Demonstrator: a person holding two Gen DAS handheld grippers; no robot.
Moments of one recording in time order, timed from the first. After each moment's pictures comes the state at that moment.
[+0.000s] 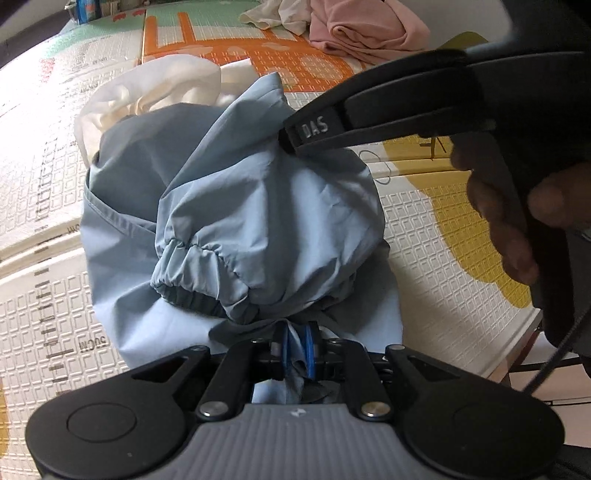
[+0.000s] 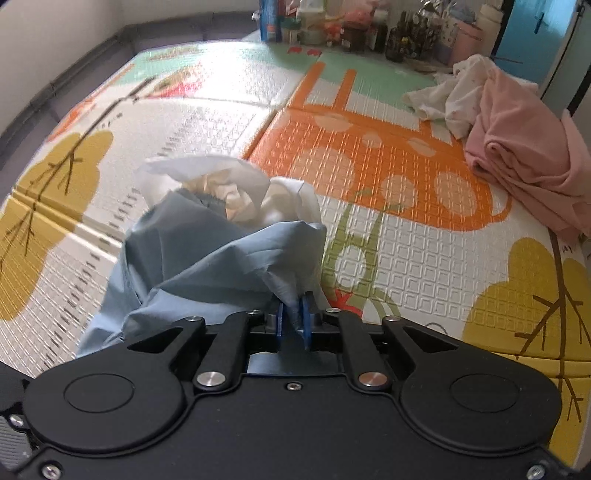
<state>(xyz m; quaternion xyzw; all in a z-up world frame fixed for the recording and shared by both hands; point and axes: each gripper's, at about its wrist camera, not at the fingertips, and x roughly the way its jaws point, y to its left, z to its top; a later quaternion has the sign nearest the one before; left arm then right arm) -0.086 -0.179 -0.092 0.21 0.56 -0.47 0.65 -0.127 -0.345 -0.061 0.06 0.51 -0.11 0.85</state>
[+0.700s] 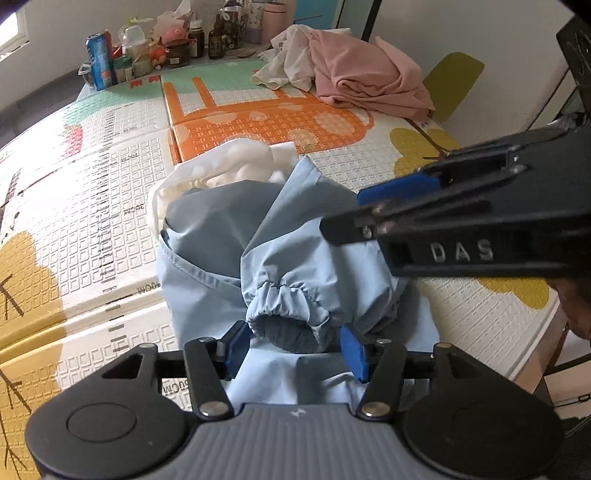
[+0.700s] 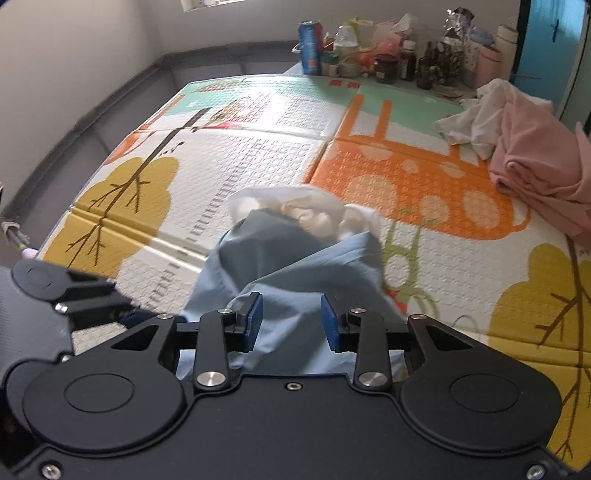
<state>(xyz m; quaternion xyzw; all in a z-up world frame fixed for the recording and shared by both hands) -0.073 -0.156 -0.050 0.23 0.47 -0.49 0.69 -0.167 -0.306 -0.011 0.10 0.47 -0.05 0.88</state>
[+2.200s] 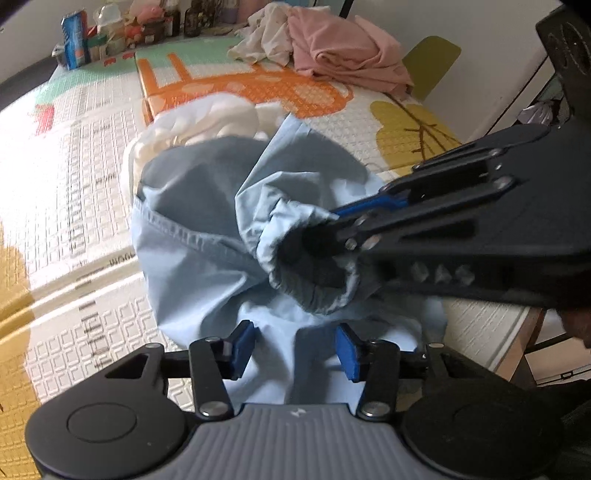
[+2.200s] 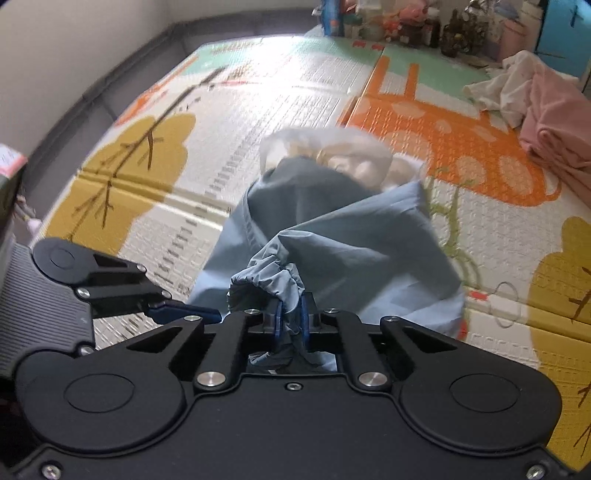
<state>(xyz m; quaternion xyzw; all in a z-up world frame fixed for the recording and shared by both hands) -0.076 -0.147 -0.084 0.23 0.48 -0.53 0.66 -0.161 -0.278 -0.042 0.10 0.51 -0.04 0.86</state>
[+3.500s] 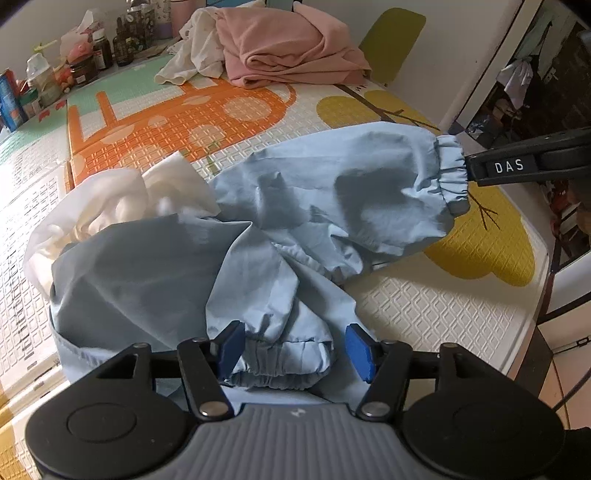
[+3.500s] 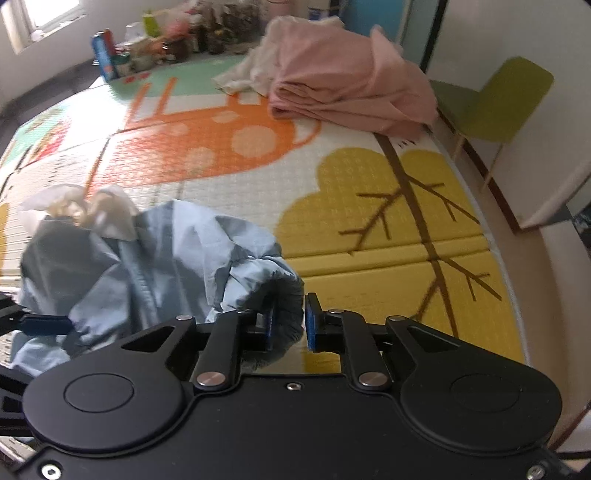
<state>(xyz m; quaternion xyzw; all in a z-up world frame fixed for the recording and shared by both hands) -0.127 -0.251 -0.084 0.30 0.46 -0.55 0.63 -0.277 -0.457 -0.036 0.16 0.49 -0.30 0.80</state>
